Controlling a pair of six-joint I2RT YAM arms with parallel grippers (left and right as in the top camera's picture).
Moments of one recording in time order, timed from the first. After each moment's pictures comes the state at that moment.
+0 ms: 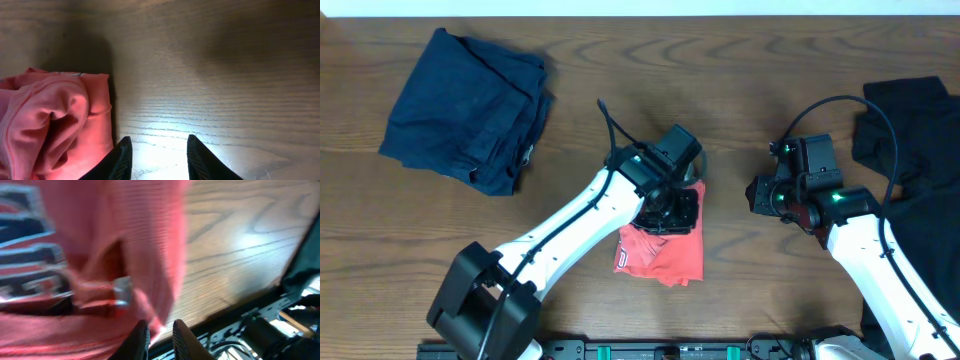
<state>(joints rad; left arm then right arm) -0.73 1.70 1.29 -0.96 0.41 -0.66 0.20 1.29 0.83 -0.65 -0.16 0.37</state>
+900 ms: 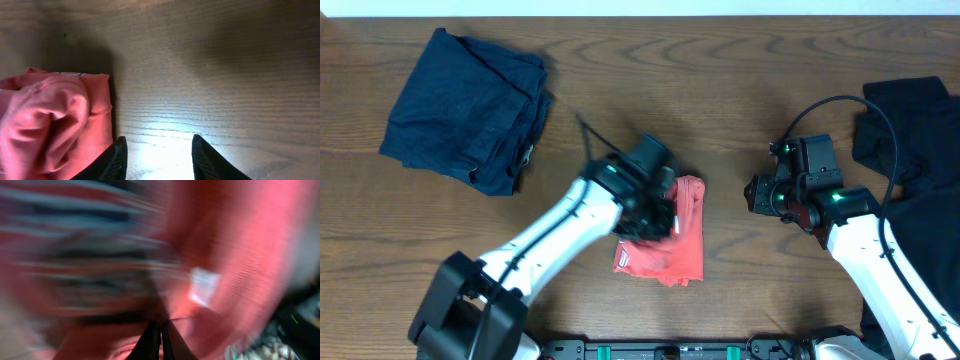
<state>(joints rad) -0.70 1.63 1.11 -0.86 0.43 -0.51 0.20 1.29 0.83 -0.64 -0.16 0.37</state>
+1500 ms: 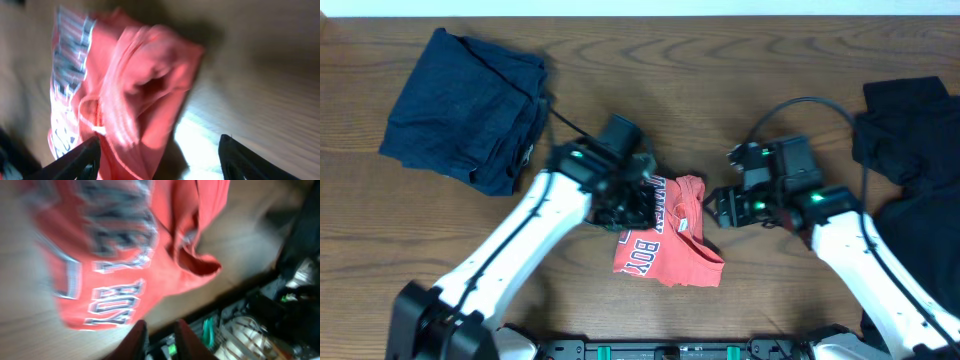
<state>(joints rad) -0.52 1.52 1.20 -1.06 0.47 -0.43 0.33 1.34 0.83 -0.61 -0.40 0.16</state>
